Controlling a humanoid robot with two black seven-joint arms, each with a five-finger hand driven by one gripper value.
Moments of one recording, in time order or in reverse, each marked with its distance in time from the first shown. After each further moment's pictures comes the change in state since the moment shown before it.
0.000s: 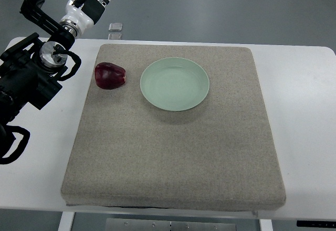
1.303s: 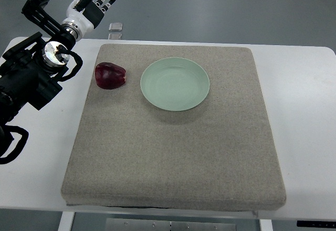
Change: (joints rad) left arm -0.004 0.012 0.022 -0.043 0.043 0.112 0.002; right arm 0.000 0.000 0.000 0.000 0.000 0.000 0.000
